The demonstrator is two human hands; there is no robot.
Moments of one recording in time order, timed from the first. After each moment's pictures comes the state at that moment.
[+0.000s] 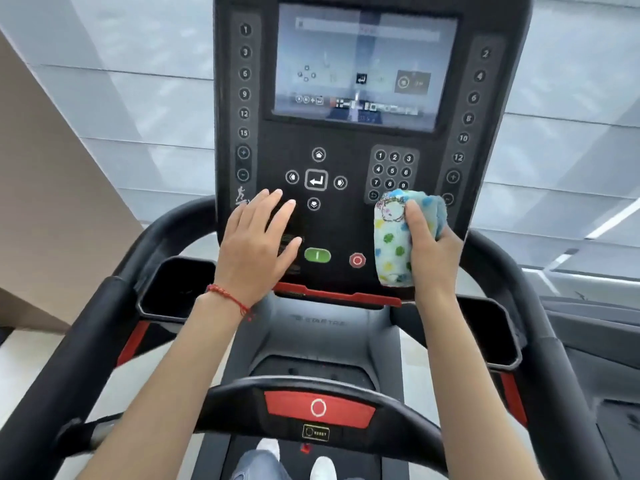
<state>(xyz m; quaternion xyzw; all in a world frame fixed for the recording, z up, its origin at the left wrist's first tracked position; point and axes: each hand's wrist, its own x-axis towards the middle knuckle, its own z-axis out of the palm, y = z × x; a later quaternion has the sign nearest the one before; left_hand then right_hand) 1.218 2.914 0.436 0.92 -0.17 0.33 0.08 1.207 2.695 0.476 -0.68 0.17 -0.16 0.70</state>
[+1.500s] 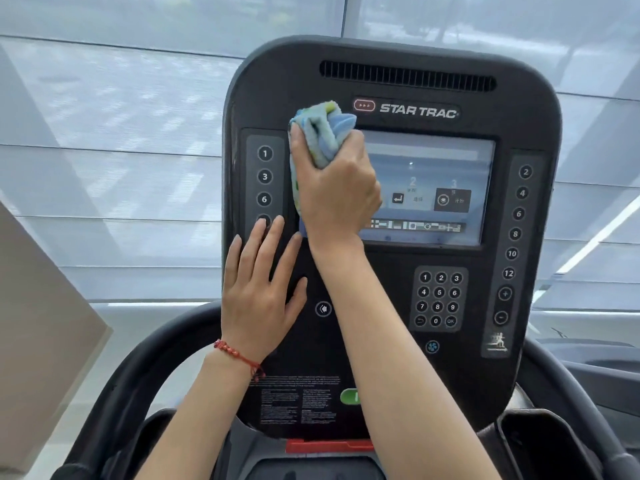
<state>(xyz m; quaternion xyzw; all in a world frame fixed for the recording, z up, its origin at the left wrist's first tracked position) 1.357 2.953 0.457 0.85 -0.21 0.47 0.11 1.408 2.861 0.575 -0.76 0.07 -0.57 0.30</state>
